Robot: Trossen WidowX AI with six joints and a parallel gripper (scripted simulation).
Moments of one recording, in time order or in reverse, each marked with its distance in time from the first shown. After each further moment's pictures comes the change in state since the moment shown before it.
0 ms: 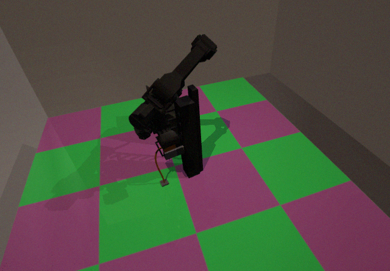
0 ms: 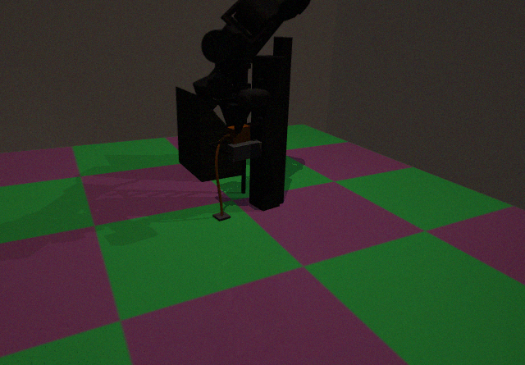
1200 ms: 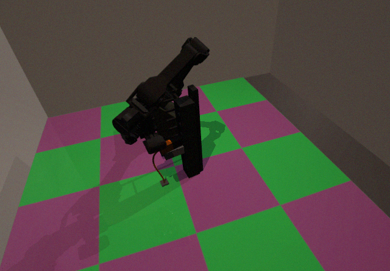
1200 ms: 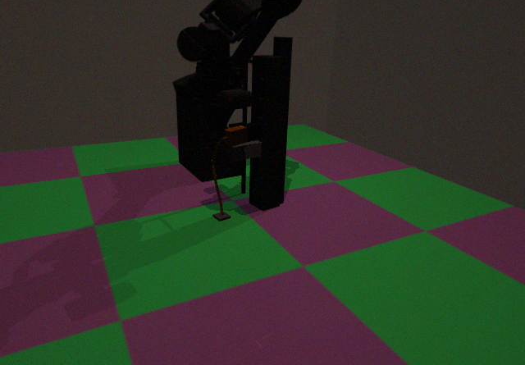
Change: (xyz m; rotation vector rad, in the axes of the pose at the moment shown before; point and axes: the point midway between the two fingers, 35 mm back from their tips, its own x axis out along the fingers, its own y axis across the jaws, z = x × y) arm -0.006 0.003 0.046 -0.019 -0.021 -0.014
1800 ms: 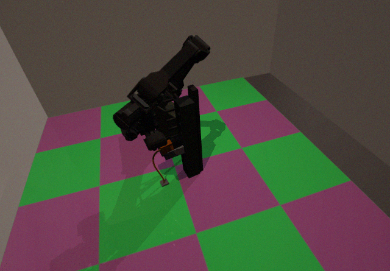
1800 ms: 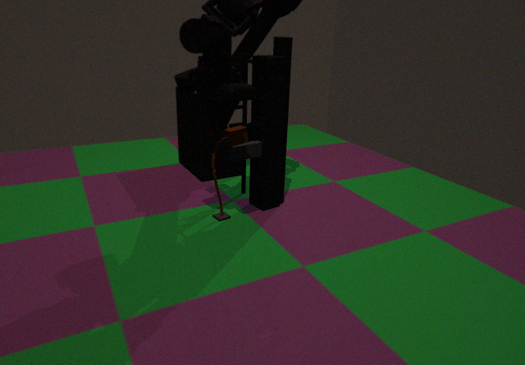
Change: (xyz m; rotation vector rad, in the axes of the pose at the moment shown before) arm -0.010 0.001 -0.003 0.013 -0.018 0.026
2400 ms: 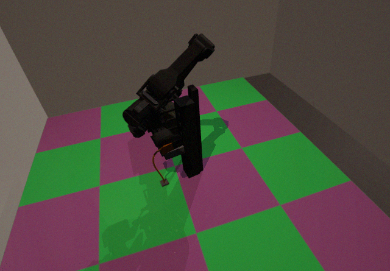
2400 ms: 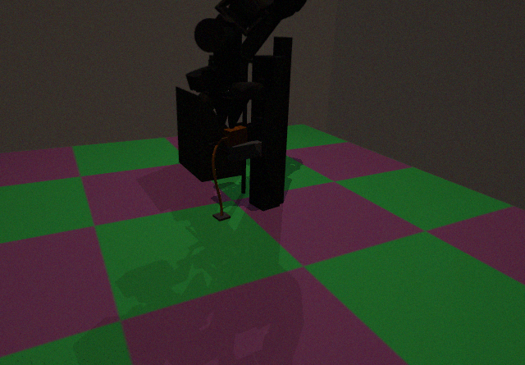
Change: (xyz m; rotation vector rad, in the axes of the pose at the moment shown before) arm -0.001 -0.001 -0.025 0.000 -0.007 -0.004
